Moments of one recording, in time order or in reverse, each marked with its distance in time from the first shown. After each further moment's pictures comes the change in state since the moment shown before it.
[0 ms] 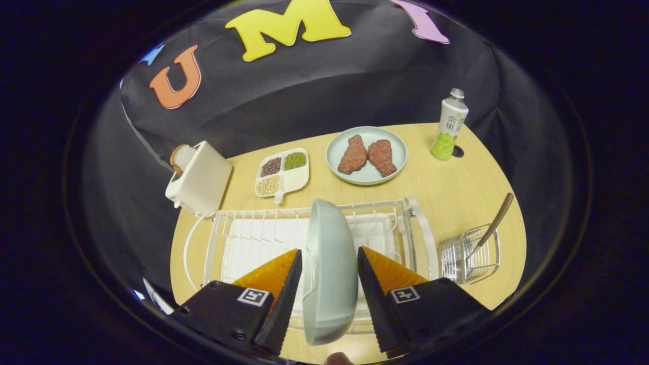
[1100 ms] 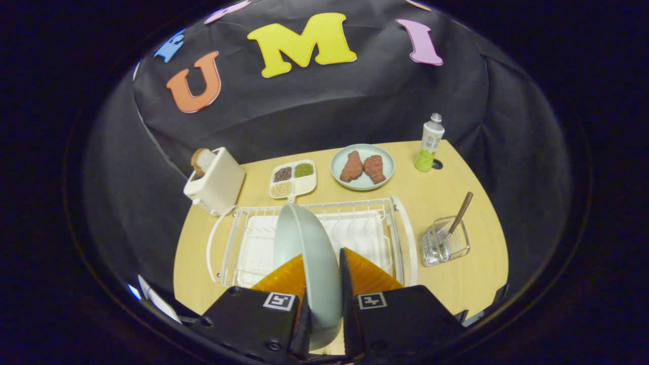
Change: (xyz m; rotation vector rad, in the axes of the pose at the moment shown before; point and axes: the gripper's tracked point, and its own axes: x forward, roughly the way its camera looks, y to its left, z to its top) arm -0.103 0.015 -0.038 -0.024 -0.106 0.018
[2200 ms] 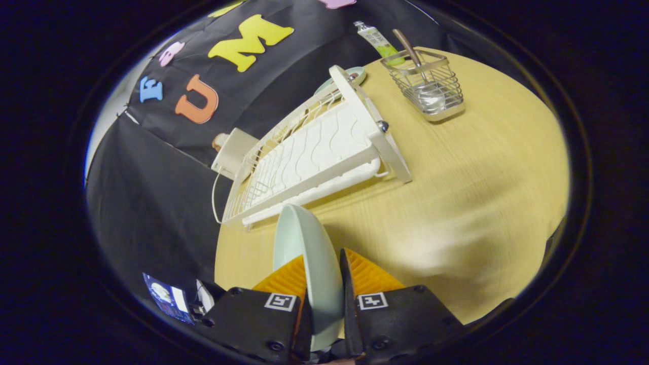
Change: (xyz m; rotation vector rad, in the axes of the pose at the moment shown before) arm 0.065 -0.089 -0.215 0.286 0.103 0.397
